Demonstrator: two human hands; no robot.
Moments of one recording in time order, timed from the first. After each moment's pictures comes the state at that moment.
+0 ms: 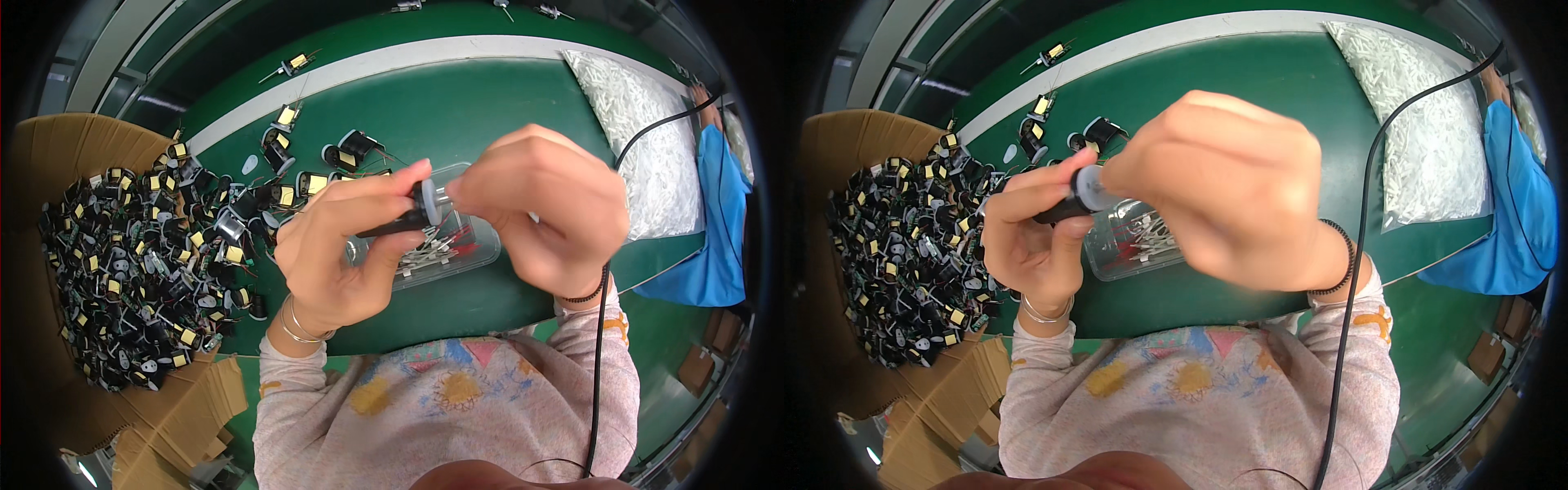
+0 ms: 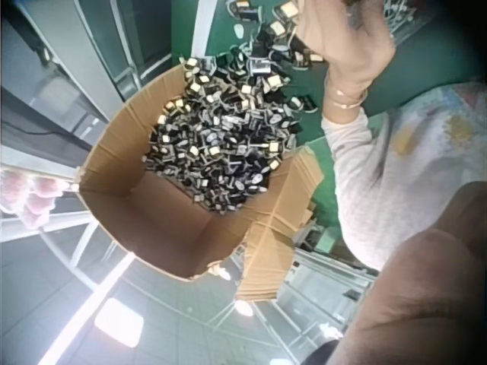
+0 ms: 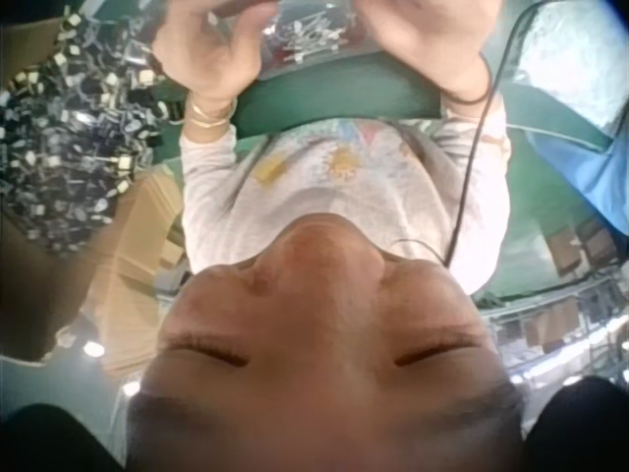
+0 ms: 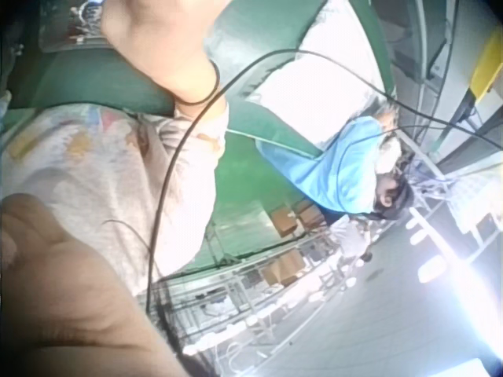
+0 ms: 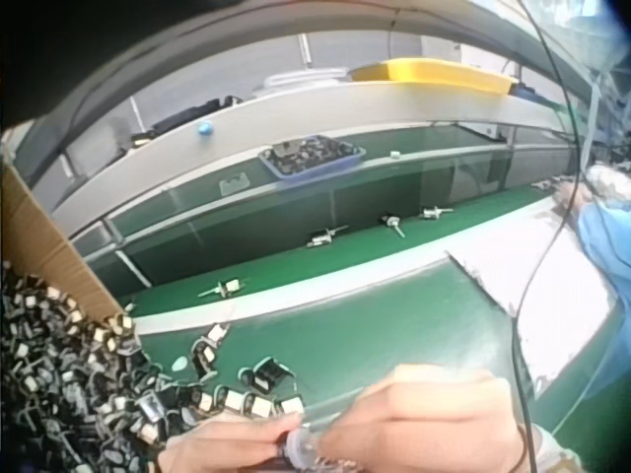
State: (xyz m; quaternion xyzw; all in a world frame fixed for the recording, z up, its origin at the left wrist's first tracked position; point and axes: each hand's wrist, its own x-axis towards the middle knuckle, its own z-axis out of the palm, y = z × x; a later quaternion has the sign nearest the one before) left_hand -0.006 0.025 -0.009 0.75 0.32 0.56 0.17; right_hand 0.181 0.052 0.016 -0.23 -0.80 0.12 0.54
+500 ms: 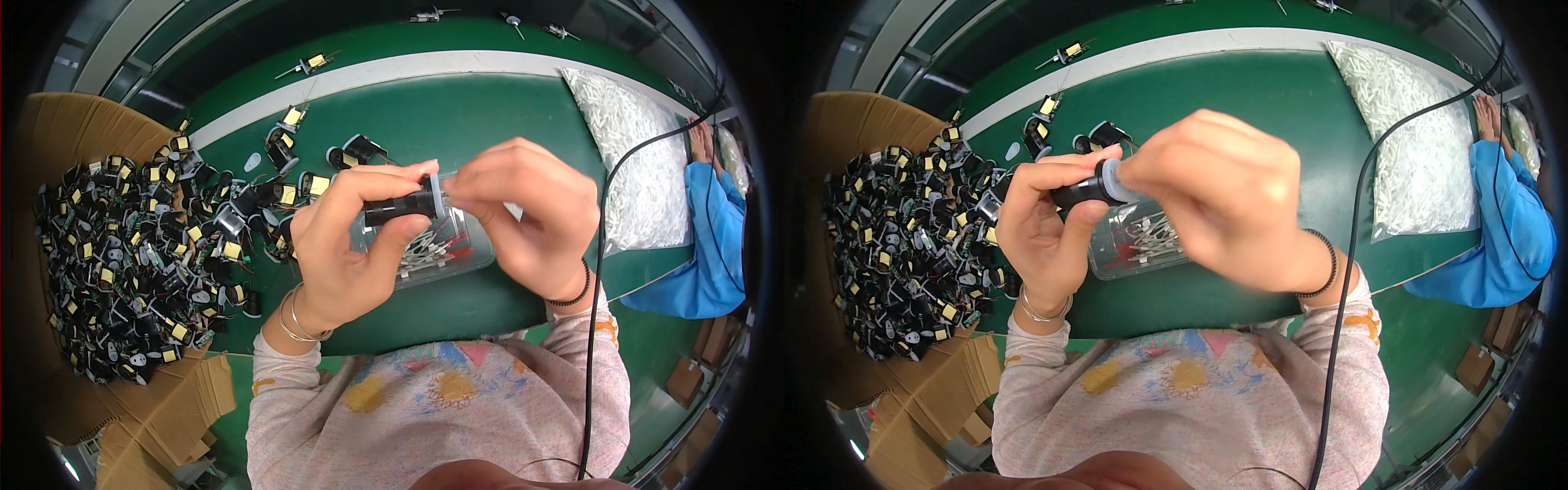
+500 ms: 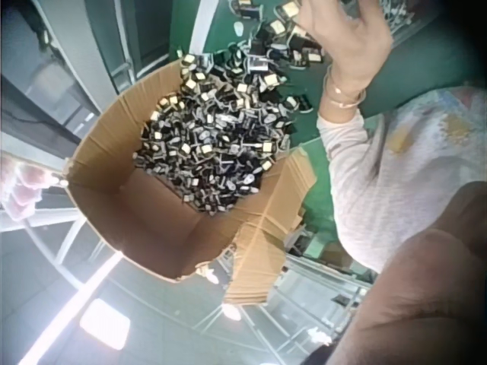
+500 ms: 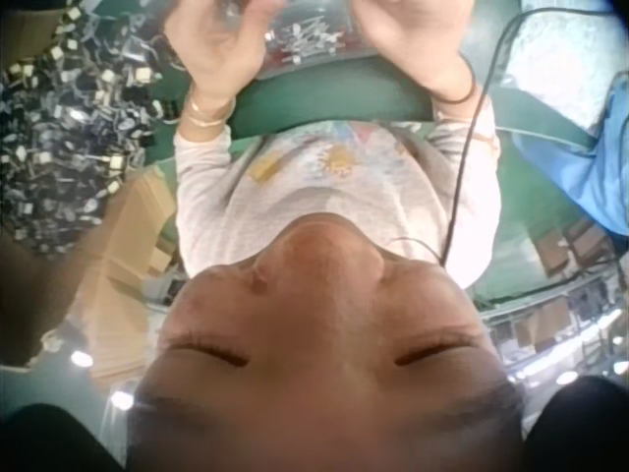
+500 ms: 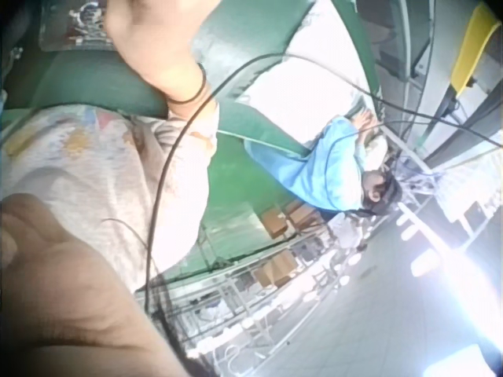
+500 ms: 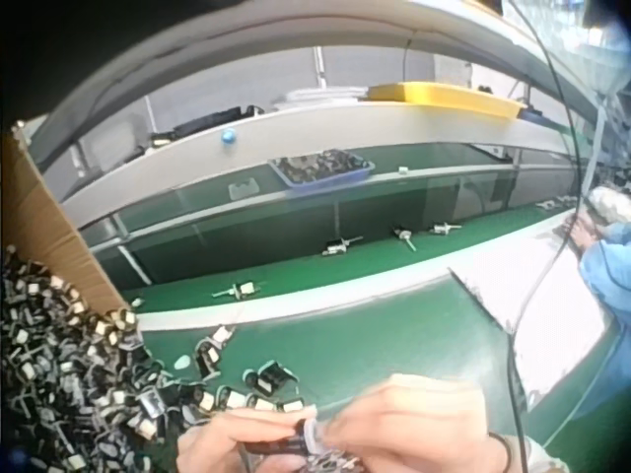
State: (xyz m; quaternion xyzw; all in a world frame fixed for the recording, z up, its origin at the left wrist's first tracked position) left_hand -0.007 0.022 -0.006 0.70 0.34 0.56 0.27; right_hand 0.169 0.046 0.012 -0.28 -0.79 0.16 0.52
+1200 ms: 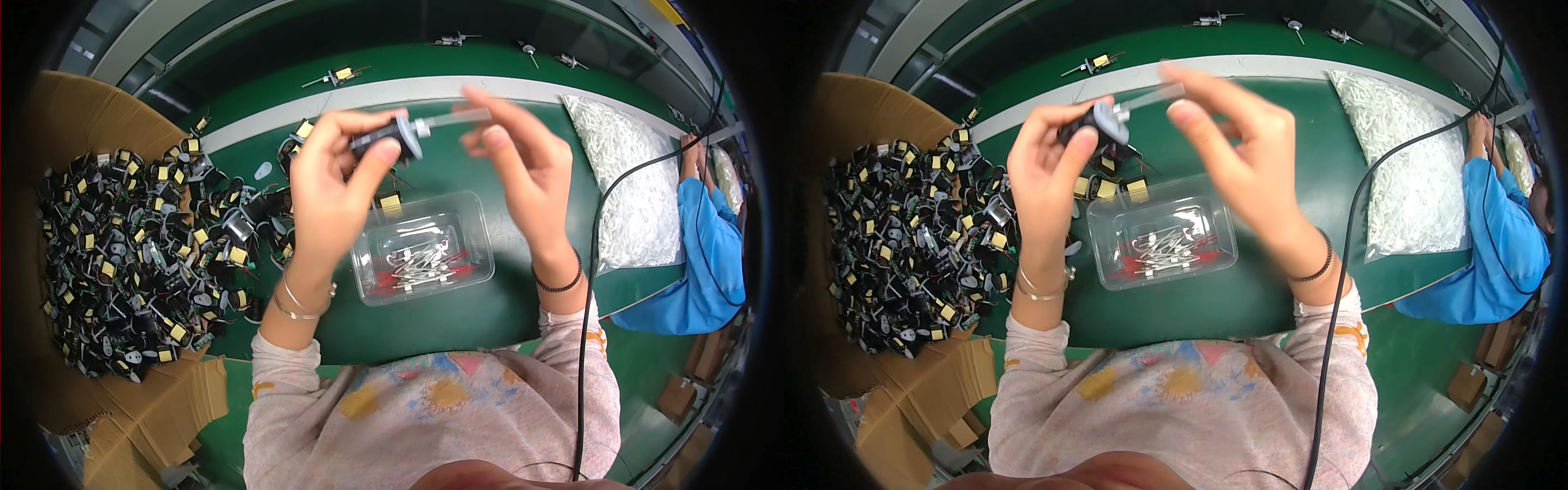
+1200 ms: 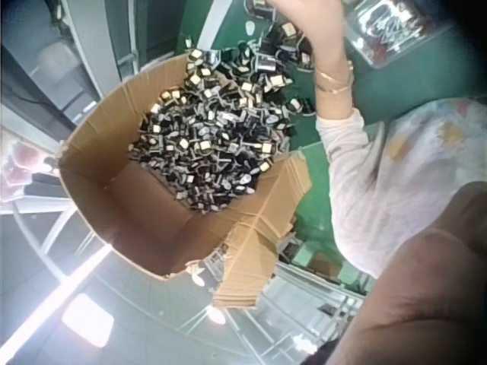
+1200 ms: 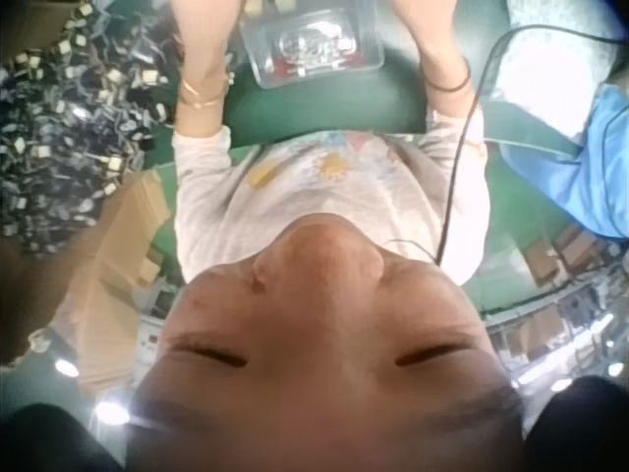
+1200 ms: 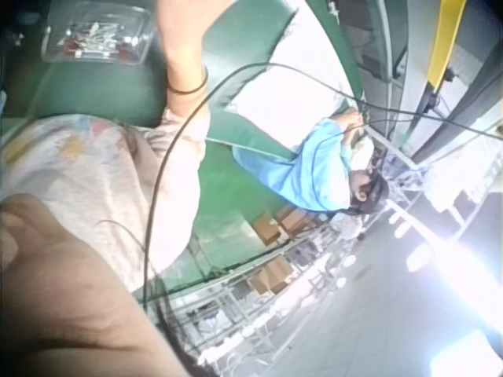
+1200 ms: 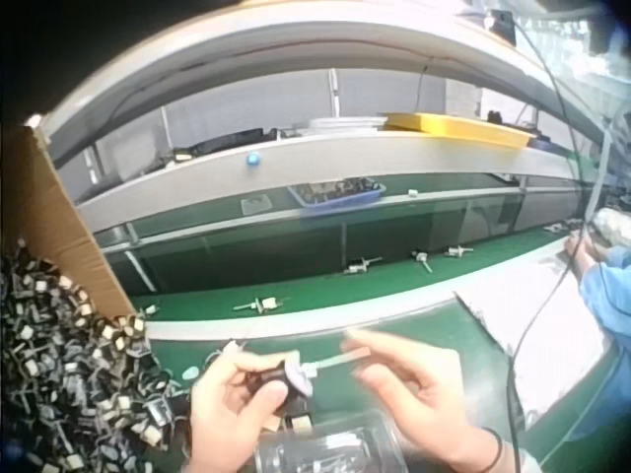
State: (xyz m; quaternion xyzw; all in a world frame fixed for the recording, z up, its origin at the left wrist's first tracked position) left_hand -0.019 0.065 -0.004 0.59 0.37 0.60 0.39; right_hand 0.167 0.082 -0.003 -0.36 -0.68 0.30 0.56
